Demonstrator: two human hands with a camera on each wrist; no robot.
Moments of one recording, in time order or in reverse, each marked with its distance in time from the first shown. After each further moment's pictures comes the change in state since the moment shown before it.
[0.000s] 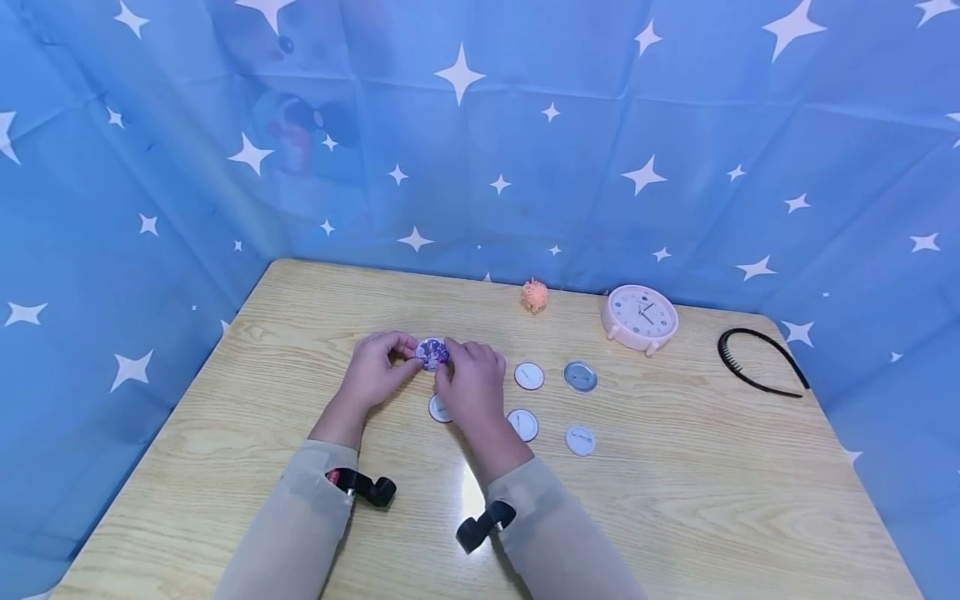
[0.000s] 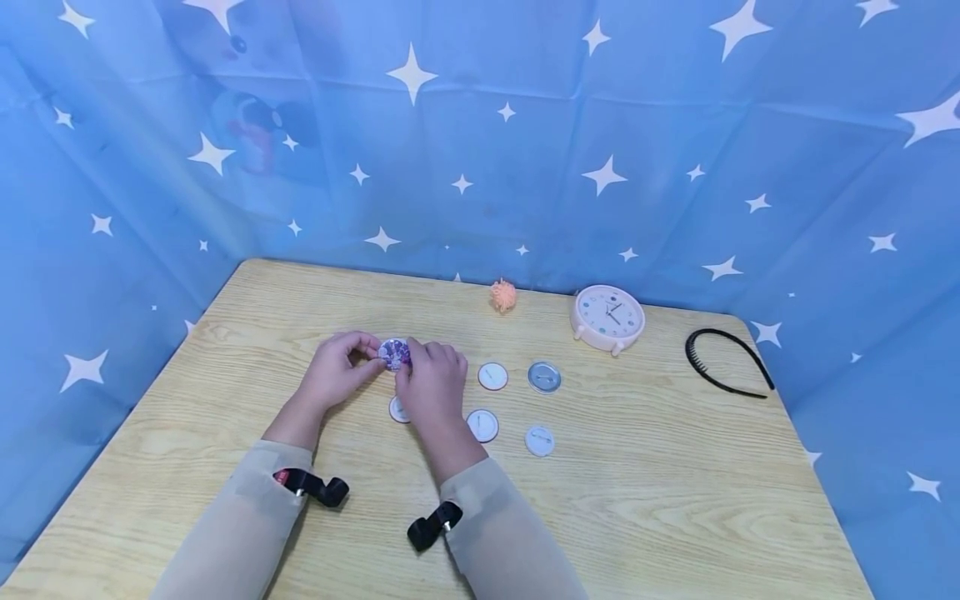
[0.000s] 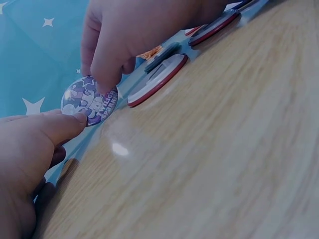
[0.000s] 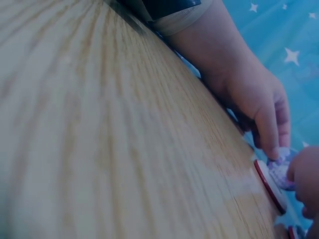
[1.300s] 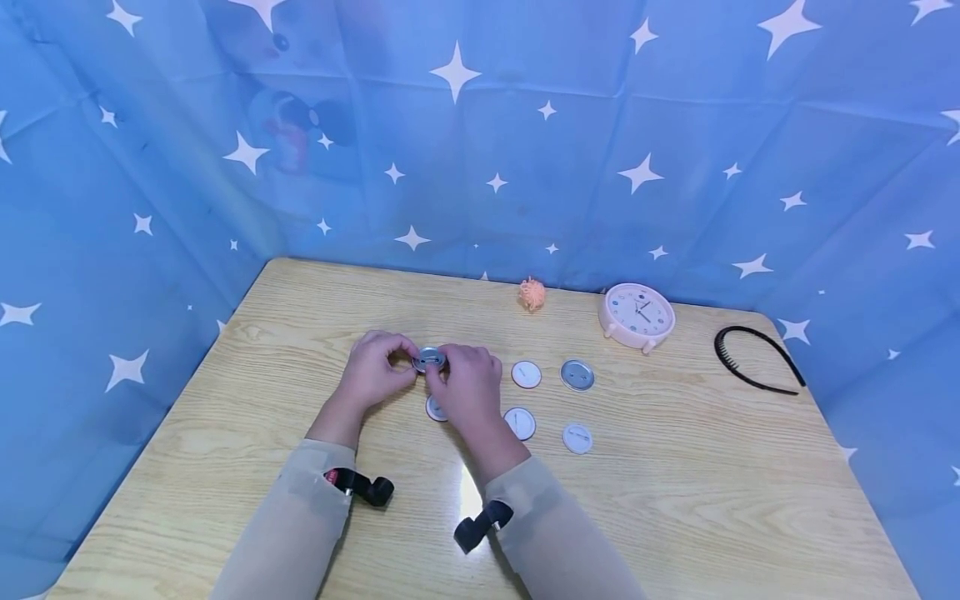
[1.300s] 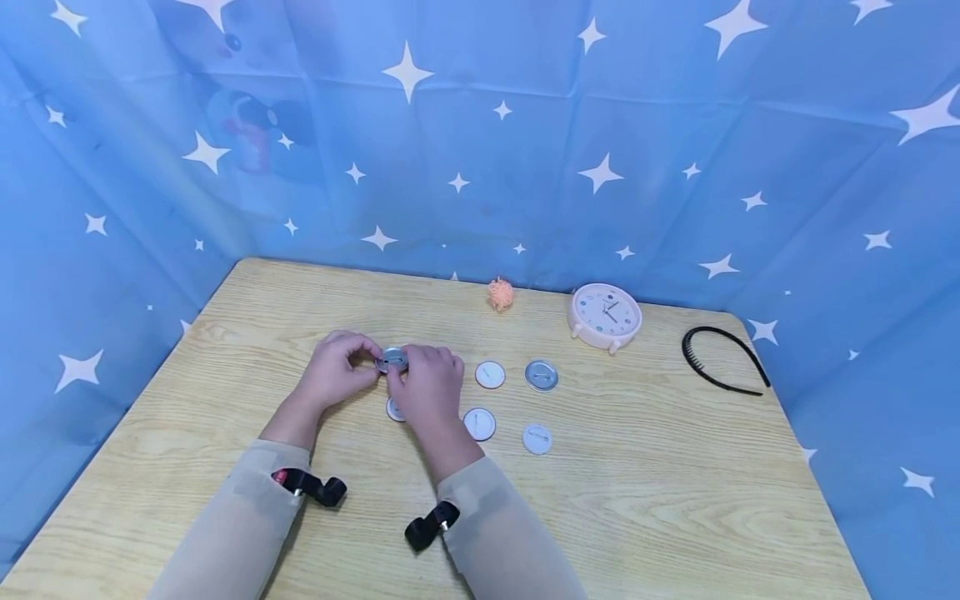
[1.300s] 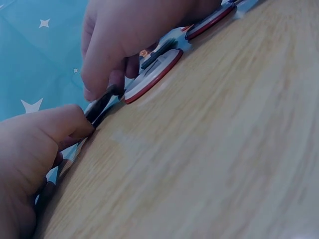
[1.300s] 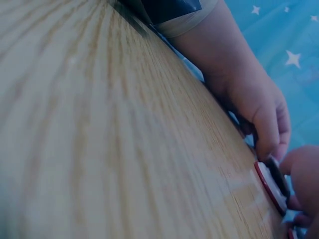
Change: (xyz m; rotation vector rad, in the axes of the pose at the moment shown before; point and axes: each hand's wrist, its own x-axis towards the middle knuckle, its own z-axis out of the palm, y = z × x) left_hand 0.001 -0.003 -0.001 0.130 -0.032 0.060; right_hand 0.000 -0.006 -0.002 0.014 -0.062 0.060
